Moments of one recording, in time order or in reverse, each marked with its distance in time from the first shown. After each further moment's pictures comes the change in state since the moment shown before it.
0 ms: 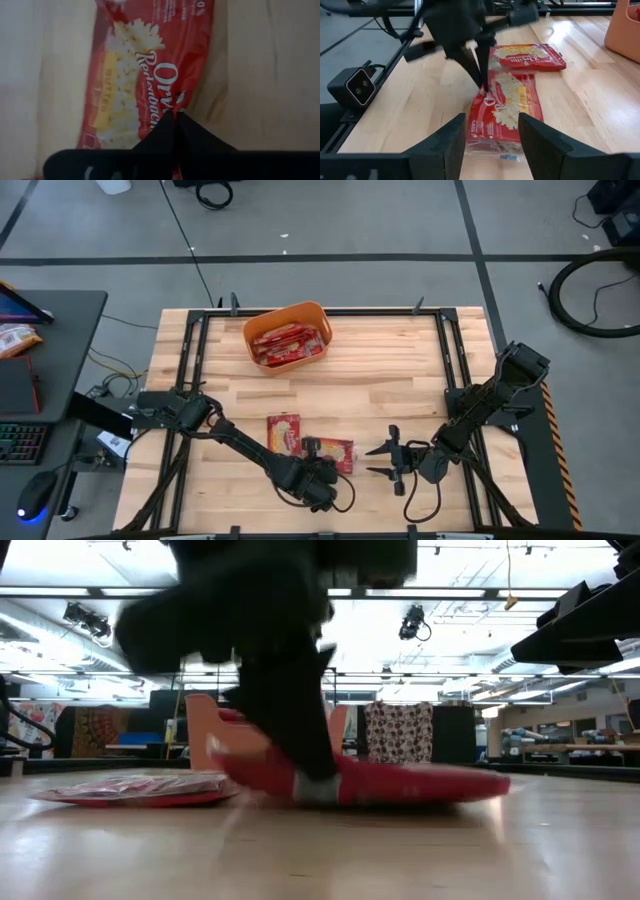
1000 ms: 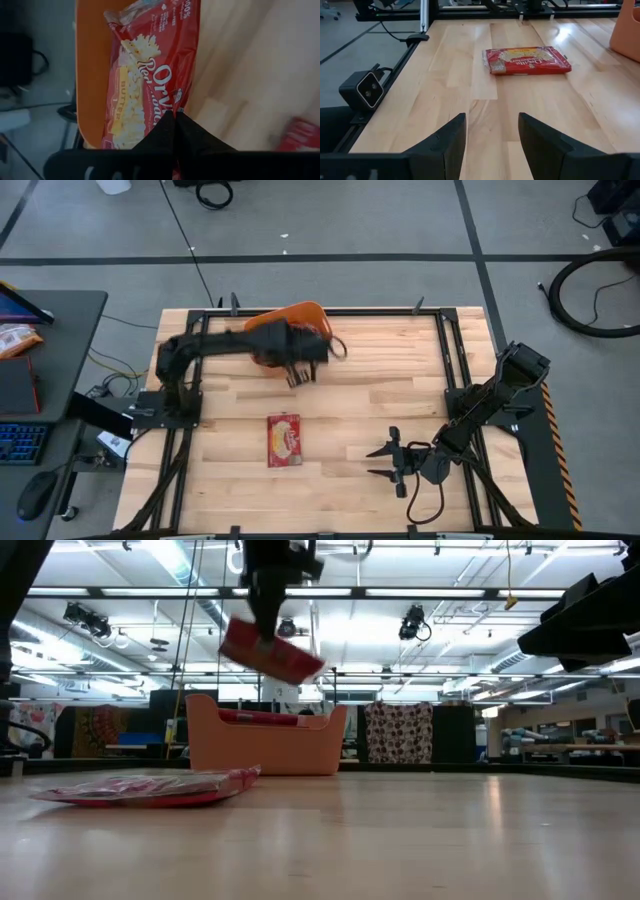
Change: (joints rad) left arm 0.592 -0.336 0.238 -0.736 -0.032 0.157; right arm 0.011 0.000 0.000 0.021 -0.001 -0.001
